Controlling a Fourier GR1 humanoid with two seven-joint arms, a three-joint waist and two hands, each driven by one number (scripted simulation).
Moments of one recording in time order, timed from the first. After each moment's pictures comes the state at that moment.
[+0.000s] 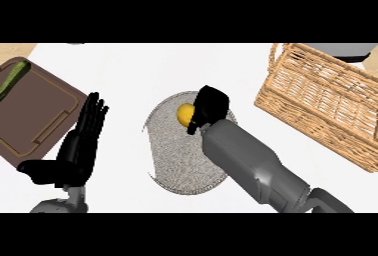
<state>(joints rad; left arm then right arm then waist) -0.05 0.17 -0.14 -1.65 0.14 0.22 -0.01 -0.98 0.00 0.82 -0.63 0.48 -0.51 1.01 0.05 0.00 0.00</state>
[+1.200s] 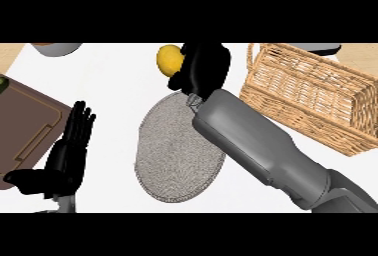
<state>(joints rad) 0.03 0.17 -0.10 -1.67 0.13 0.23 -0.02 -1.12 -0.07 0.64 -0.97 0.87 -0.57 1.24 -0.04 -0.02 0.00</state>
